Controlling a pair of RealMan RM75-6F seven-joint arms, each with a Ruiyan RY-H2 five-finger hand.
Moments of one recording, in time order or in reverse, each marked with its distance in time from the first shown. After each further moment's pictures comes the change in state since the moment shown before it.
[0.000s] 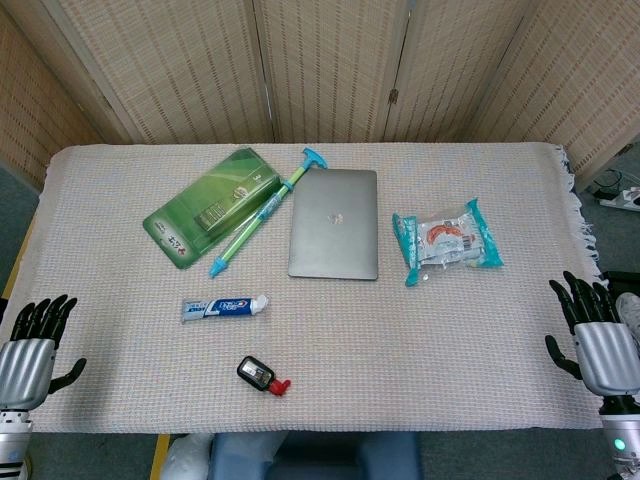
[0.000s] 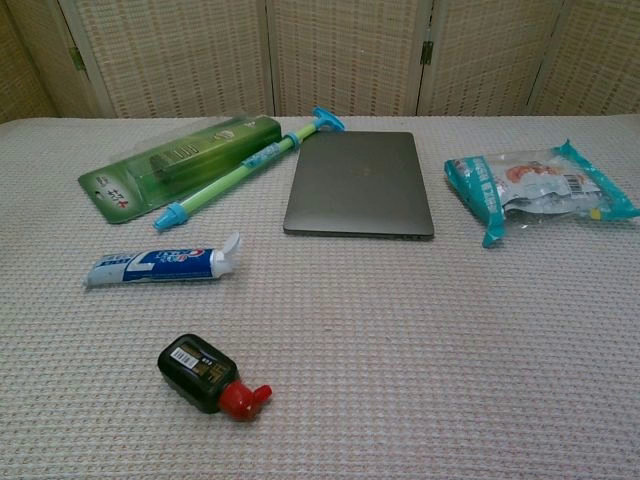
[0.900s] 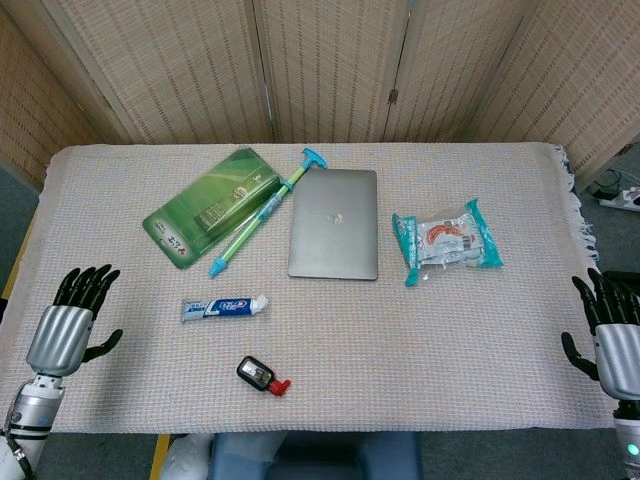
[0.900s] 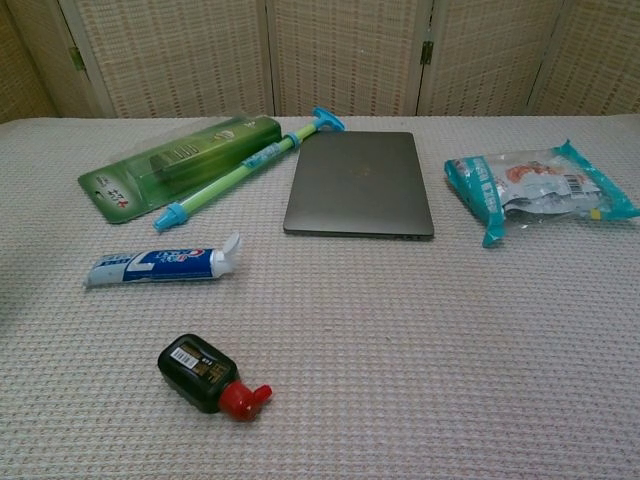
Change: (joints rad) left arm -0.150 -0.024 -0.070 -0.003 0.058 -0.097 -0.045; right arm -0.033 -0.004 0.021 0.016 0.013 0.071 0.018
